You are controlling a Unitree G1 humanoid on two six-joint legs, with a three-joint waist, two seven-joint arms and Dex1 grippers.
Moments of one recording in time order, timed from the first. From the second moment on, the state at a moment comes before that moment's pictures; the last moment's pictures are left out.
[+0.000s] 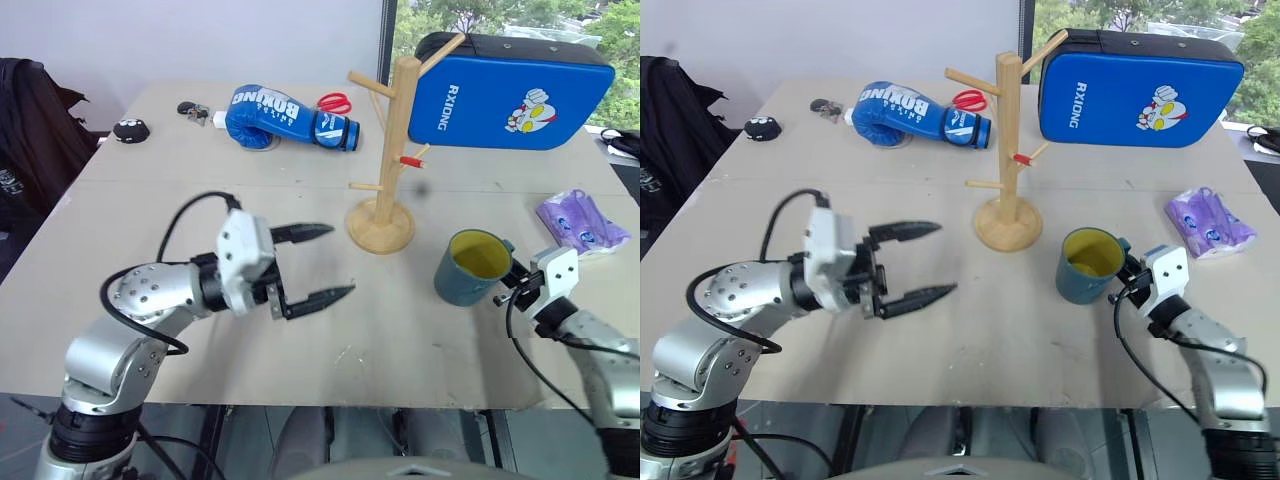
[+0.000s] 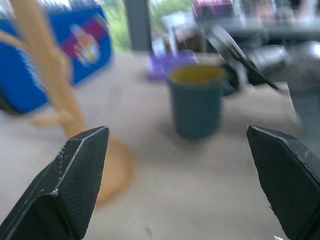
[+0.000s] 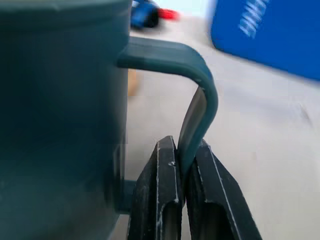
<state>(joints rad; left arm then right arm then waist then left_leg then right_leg) -0.17 0.68 0.15 -0.59 -0.73 0.47 -0.87 0.02 -0.56 -0.17 -0.26 0.35 0.17 0.62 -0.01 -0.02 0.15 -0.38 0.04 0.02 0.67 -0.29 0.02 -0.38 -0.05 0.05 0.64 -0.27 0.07</state>
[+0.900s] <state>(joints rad) 0.09 0.49 0.23 -0.74 -0.85 0.37 -0.66 -0.76 -0.81 0.12 -0.42 0.44 0.97 0.71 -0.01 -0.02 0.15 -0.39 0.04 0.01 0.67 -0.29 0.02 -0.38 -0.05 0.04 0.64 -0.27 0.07</state>
